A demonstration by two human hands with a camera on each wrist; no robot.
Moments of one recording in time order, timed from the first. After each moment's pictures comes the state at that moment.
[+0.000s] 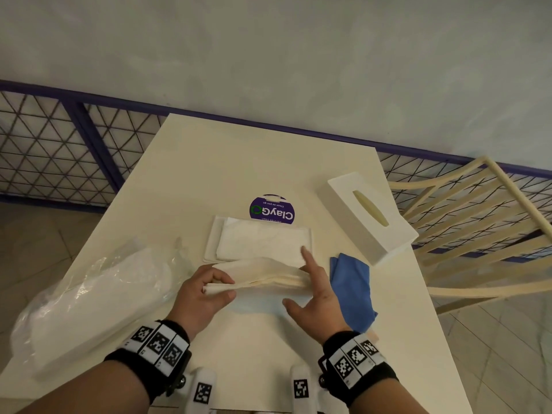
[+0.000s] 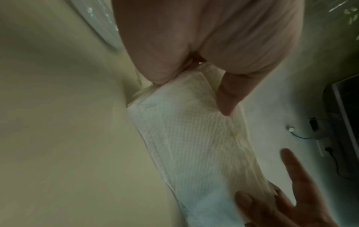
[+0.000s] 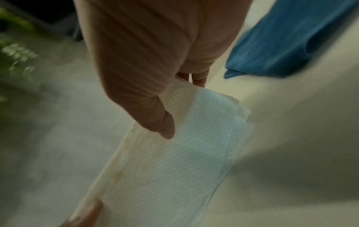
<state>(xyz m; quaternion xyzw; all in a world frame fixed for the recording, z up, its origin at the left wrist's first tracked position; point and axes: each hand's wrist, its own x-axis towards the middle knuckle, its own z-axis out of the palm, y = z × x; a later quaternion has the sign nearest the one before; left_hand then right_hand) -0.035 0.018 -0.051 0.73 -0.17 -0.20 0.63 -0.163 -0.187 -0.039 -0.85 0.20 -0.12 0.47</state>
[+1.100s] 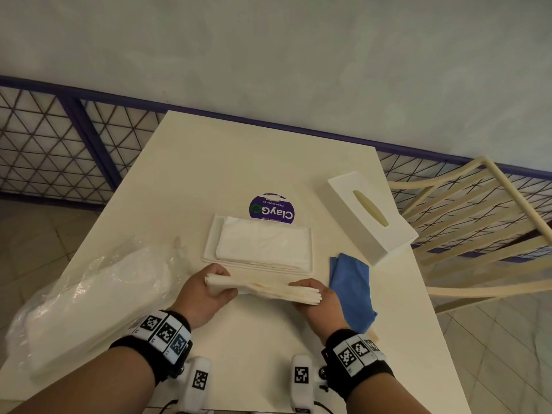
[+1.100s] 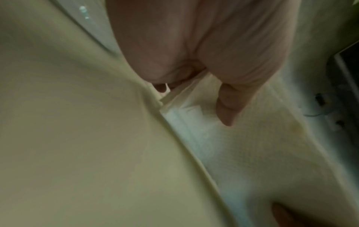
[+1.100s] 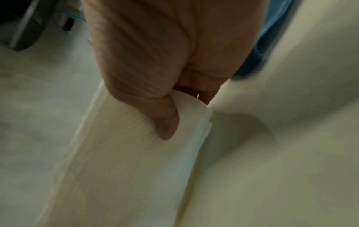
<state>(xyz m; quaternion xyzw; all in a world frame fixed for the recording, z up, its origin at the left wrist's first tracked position) -0.016 0.014 -0.069 0.81 -0.20 -0.23 0.51 -0.160 -0.196 -0.056 -0.77 0.32 -0.07 0.54</state>
